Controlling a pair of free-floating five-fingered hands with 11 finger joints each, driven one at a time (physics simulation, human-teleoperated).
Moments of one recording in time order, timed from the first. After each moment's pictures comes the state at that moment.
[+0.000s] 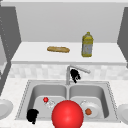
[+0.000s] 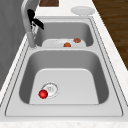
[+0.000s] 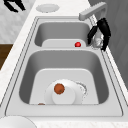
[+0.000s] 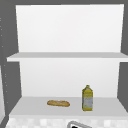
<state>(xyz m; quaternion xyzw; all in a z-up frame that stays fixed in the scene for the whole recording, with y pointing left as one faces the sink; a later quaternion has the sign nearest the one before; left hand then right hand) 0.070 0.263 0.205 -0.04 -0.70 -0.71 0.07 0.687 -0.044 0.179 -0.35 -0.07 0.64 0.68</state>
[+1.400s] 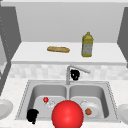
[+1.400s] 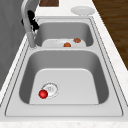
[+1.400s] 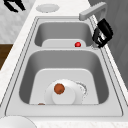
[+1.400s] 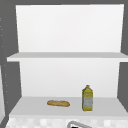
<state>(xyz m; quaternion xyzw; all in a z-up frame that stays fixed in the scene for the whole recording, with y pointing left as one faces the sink) 0.070 0.263 0.205 -0.04 -0.70 -0.71 0.07 0.688 -0.040 0.170 -0.46 -0.10 0.54 0.70</state>
